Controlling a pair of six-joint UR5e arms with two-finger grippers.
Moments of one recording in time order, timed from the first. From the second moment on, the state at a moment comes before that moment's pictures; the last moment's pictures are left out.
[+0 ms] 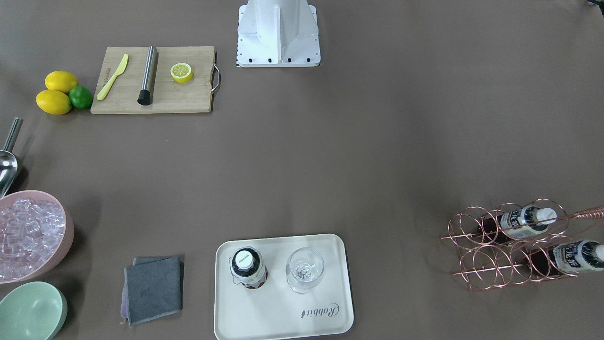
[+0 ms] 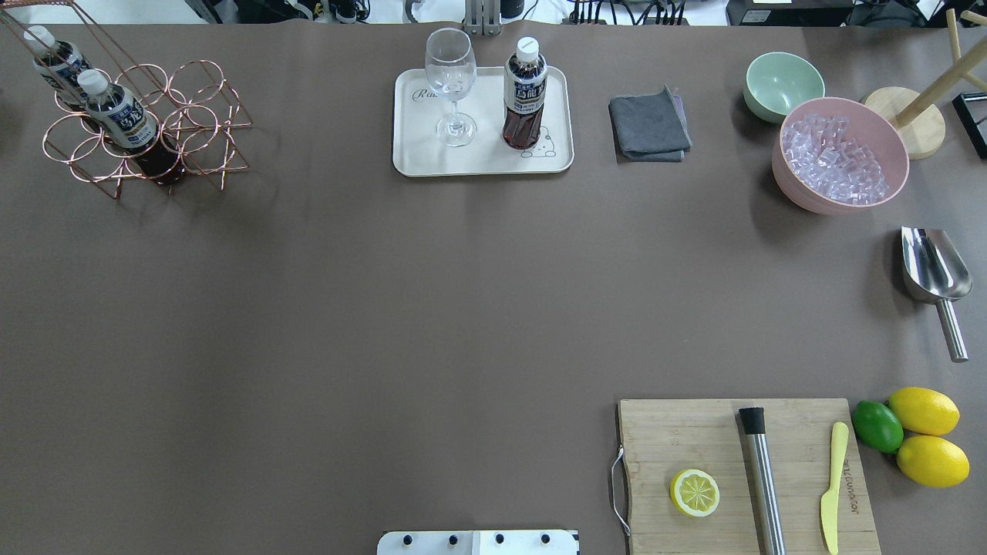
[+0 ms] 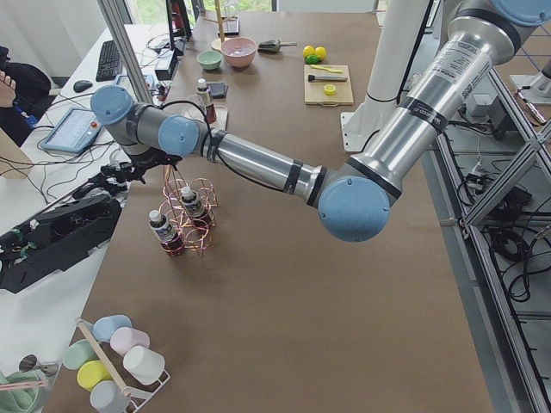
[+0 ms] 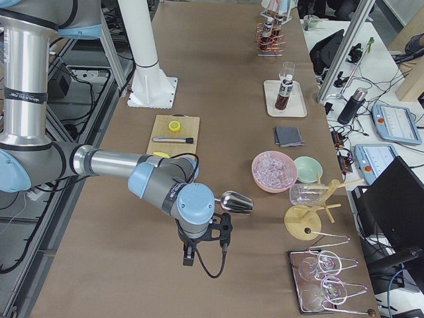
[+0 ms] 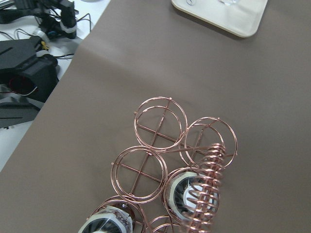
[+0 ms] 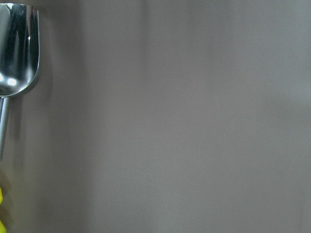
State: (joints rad) left arm -1.49 -2.17 -1.33 -1.52 -2.60 0.75; right arm 1.84 -1.74 1.73 -1.94 2.27 -0.44
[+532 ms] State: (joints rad) left arm -1.62 -2.10 -1.33 -1.52 -2.66 0.47; right arm 1.84 -1.74 1.73 -1.94 2.27 -0.44
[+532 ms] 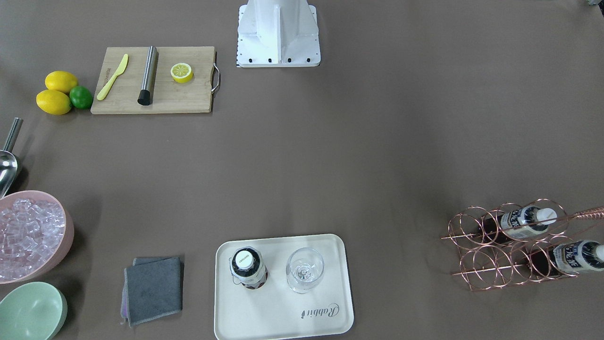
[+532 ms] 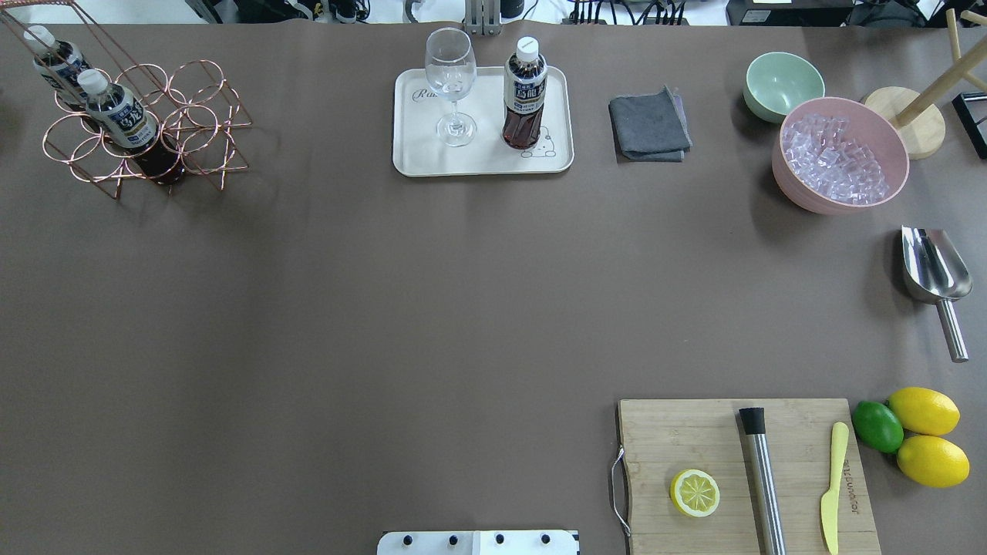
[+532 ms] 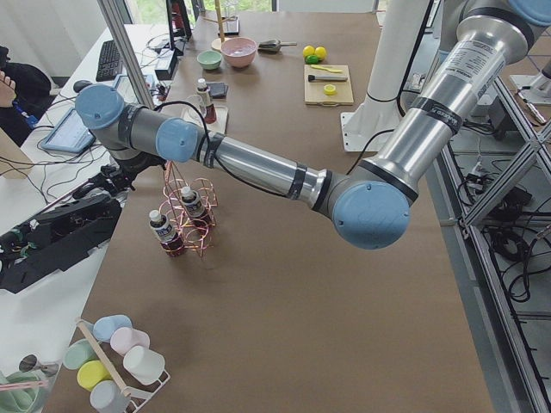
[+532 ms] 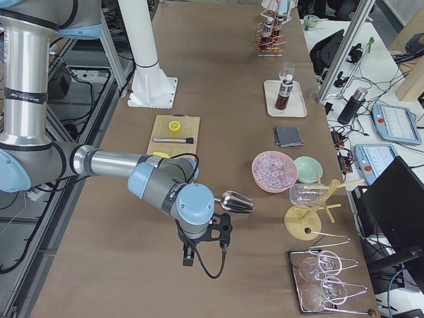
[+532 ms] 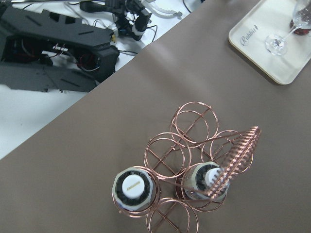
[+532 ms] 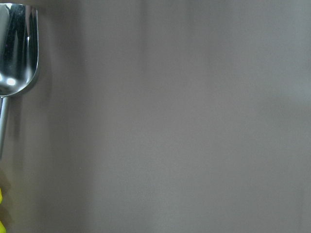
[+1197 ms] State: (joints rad) left arm -1.67 -1.99 -1.33 -1.51 -2.56 -0.09; right arm 1.84 -1.74 1.73 -1.94 2.27 -0.44
